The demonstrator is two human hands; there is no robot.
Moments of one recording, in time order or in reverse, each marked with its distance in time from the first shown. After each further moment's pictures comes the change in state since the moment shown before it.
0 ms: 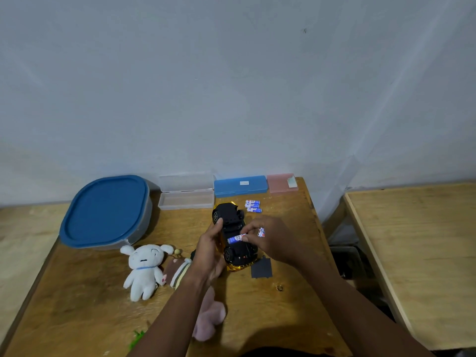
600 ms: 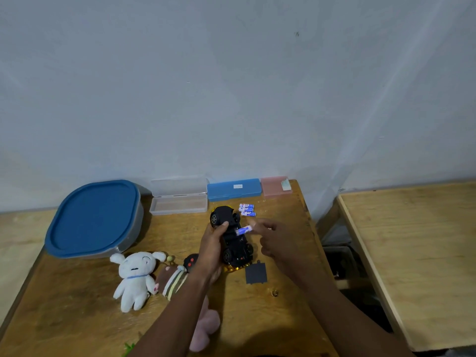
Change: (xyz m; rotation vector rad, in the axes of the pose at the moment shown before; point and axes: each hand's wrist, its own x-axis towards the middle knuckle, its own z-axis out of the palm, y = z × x) left_hand 0.019 -0.007 0.015 0.227 0.085 0.079; right_hand -0.007 -0.006 -0.002 0.793 0.226 0.500
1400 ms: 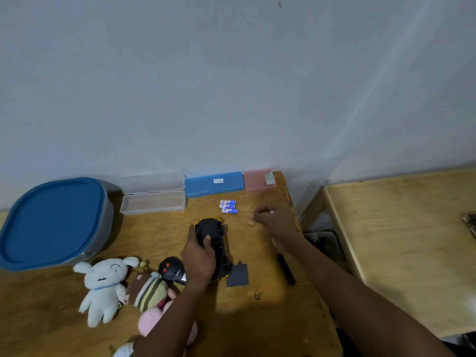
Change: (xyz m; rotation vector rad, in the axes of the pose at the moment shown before) left_hand 0.026 -0.042 0.010 0.805 0.351 0.211; right_hand 0.064 0.001 -0.058 -0.257 0.135 0.082
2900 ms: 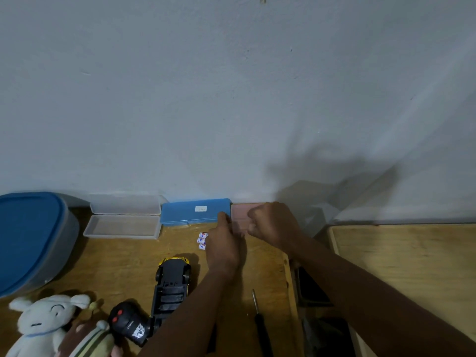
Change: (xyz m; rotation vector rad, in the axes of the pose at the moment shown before) left_hand 0.076 0.107 0.126 0.215 0.019 0.106; right_hand 0.143 -0.037 -0.056 -1.344 -0.106 -0.882
